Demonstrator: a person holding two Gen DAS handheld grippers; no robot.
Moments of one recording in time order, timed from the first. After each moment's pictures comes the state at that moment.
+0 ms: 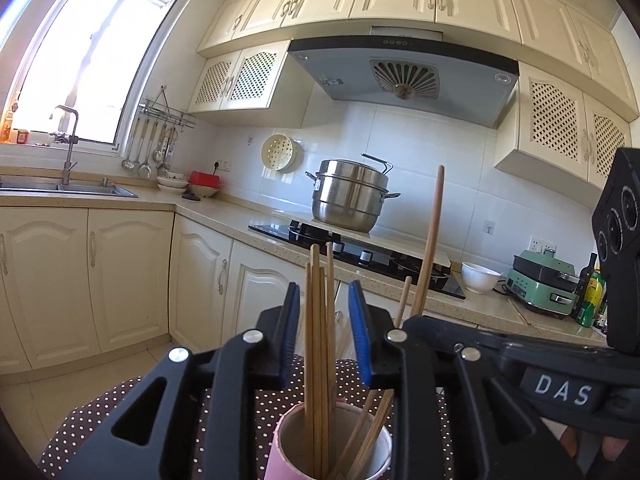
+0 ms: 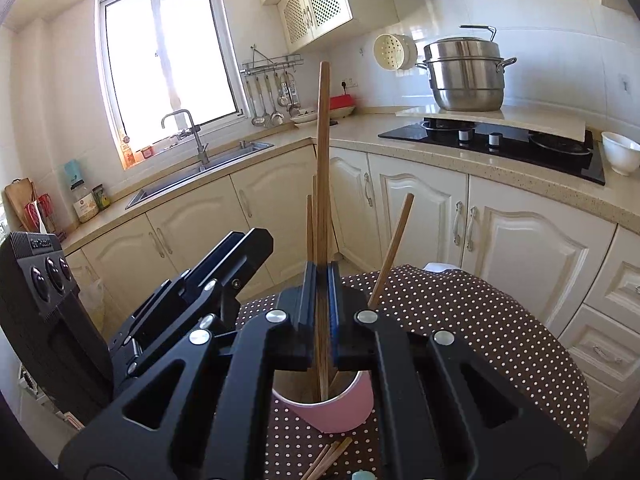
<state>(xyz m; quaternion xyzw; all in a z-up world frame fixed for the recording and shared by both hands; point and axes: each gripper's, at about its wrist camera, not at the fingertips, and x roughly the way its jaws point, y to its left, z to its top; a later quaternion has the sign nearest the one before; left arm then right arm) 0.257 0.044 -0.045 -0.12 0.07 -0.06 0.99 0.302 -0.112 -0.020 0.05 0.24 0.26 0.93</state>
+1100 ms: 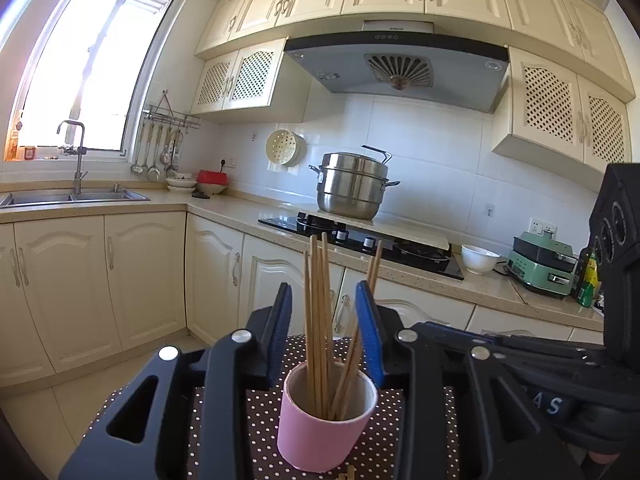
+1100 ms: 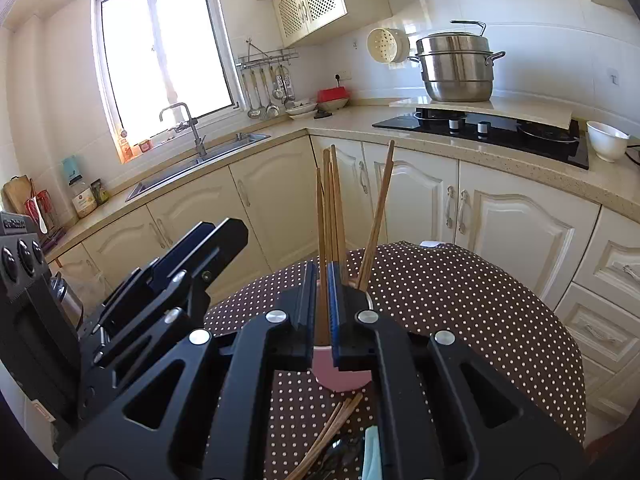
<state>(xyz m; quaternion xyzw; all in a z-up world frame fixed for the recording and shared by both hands) 0.200 0.034 -0.027 -0.08 0.10 -0.05 0.99 0.254 -0.117 -0.020 0.05 0.26 0.24 0.93</state>
